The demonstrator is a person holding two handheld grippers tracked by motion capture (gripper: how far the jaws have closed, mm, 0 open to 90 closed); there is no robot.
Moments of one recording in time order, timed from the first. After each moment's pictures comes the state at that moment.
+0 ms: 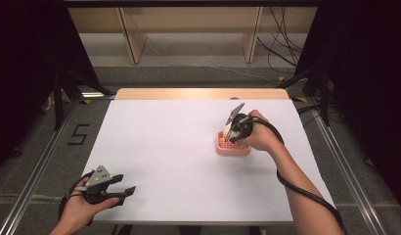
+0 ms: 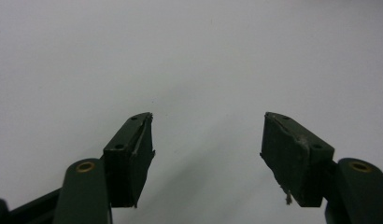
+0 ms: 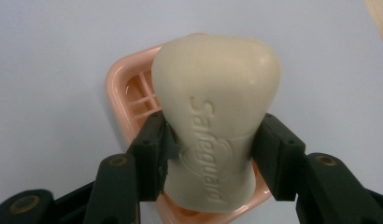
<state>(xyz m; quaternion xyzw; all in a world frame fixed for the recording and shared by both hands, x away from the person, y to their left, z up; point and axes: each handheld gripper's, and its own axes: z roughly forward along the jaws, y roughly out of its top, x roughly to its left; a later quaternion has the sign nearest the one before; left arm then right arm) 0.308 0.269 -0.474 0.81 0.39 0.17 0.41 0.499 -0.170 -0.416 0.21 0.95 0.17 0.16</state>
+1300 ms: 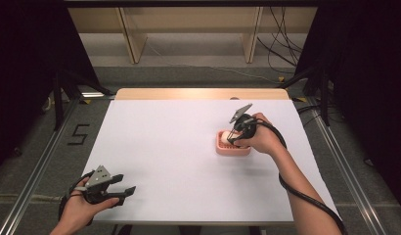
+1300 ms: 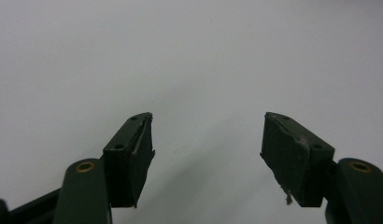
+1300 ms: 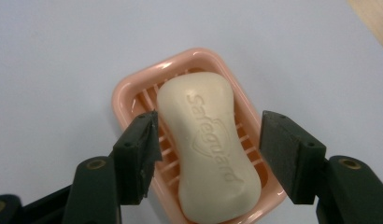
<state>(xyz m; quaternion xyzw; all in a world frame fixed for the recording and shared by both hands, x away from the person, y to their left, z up) 0.308 0.269 -0.474 0.81 0.39 0.17 0.41 0.493 -0.181 -0.420 0.27 0.92 0.23 0.15</state>
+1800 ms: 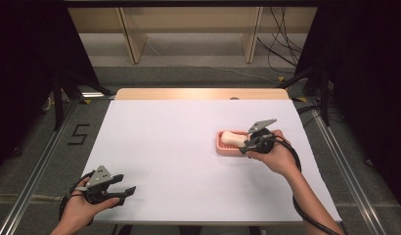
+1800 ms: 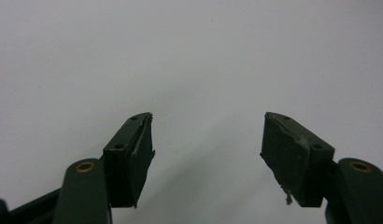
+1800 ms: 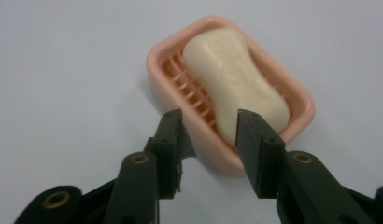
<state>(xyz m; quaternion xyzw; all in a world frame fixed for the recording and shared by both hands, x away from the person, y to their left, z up) 0.308 0.268 -0.474 0.81 0.39 0.16 0.40 0.434 -0.221 -0.430 0.35 0.88 0.30 0.14</state>
